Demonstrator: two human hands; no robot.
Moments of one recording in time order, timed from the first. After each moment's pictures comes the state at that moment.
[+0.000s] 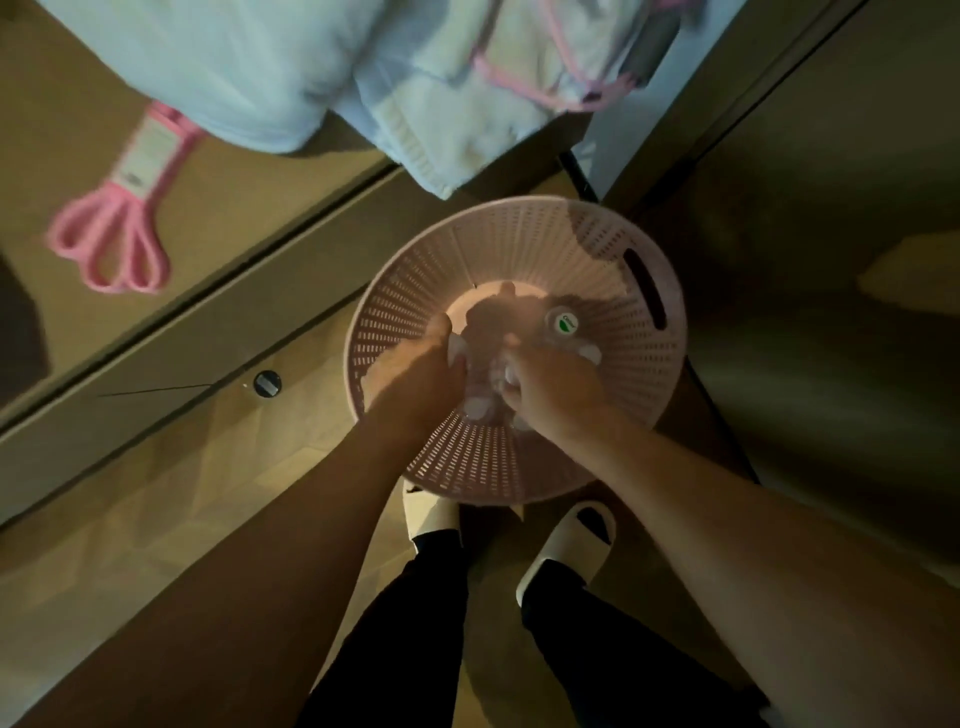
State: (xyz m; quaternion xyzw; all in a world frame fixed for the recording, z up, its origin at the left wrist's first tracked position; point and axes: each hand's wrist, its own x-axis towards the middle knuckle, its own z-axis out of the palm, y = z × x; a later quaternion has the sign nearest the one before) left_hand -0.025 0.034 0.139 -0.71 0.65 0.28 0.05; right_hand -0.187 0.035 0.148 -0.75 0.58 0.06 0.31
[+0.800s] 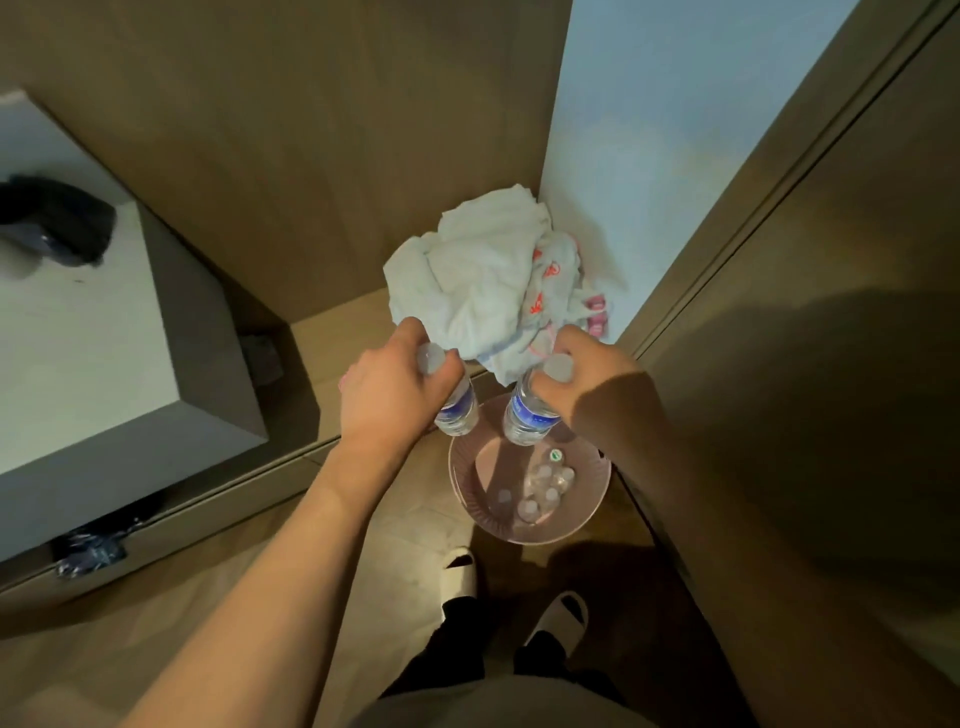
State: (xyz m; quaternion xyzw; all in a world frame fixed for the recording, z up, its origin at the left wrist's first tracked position) left_hand 0.065 0.092 0.662 -0.75 0.59 0.16 -0.24; right_hand -0.142 0.066 0.672 -0.70 0.64 -0.12 0.29
